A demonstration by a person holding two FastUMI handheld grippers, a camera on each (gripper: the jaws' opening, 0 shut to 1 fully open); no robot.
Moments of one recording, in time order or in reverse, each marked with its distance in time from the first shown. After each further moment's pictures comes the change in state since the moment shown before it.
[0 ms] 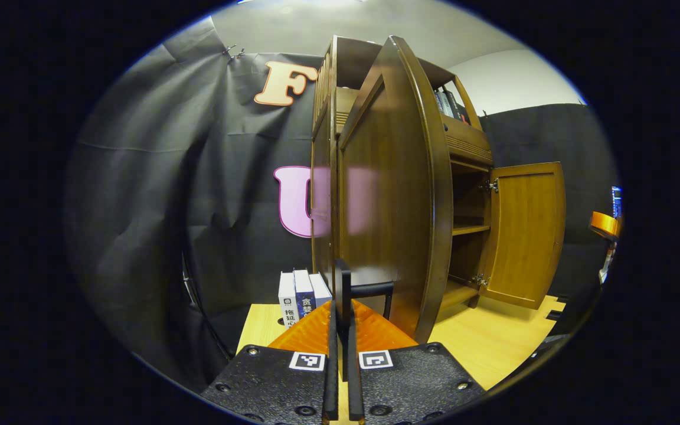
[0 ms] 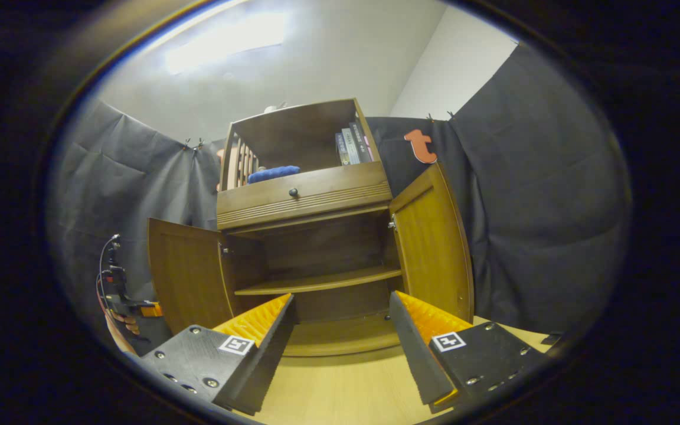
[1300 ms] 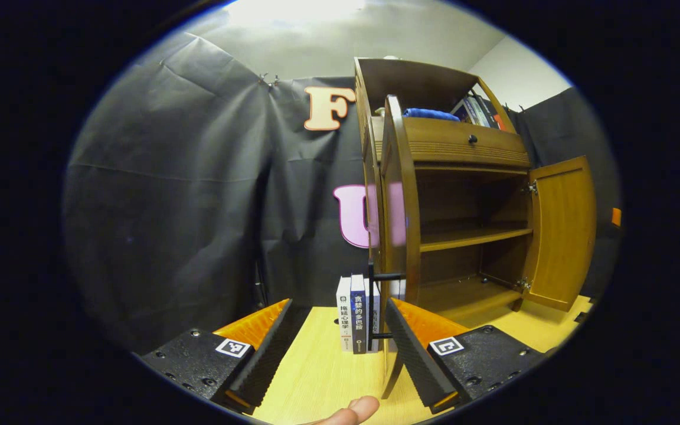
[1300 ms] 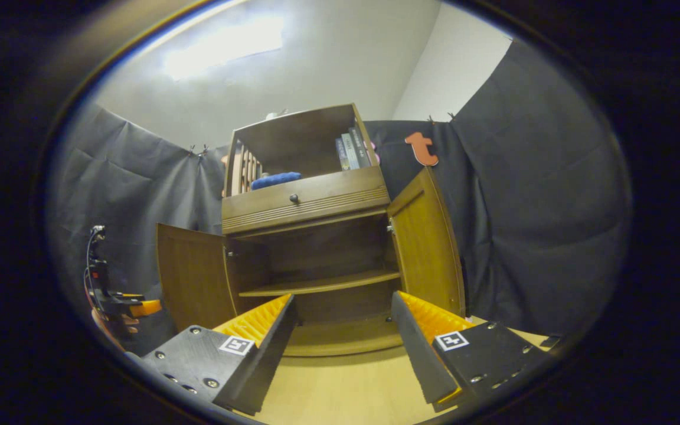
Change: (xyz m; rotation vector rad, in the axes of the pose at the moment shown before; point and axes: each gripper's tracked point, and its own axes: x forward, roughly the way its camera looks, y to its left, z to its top) left arm -0.096 0.003 0.038 0.072 -0.095 0.360; right arm -0.016 -0.013 0.011 -0.020 -0.012 0.043
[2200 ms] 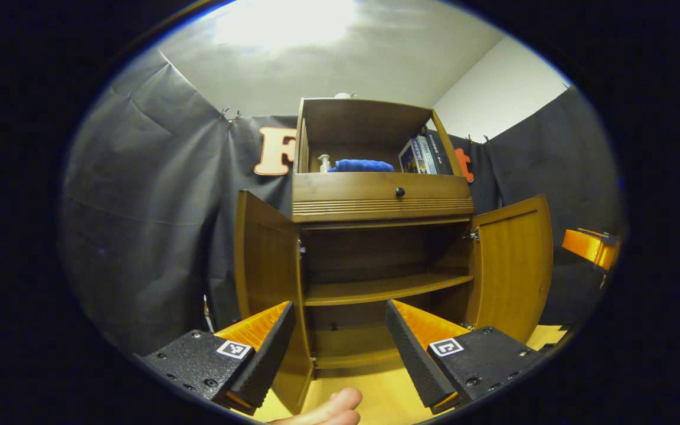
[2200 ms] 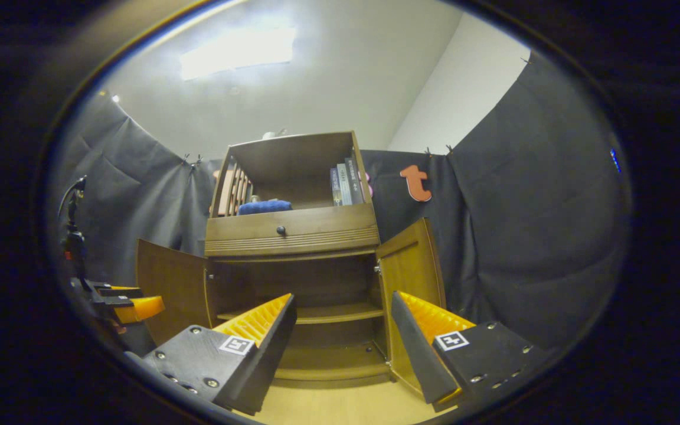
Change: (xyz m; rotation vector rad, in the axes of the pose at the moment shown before) left arm -0.006 -0.169 0.084 -0.049 -0.161 -0.182; right arm 0.033 -0.011 0.059 -0.075 -0.152 -0.068
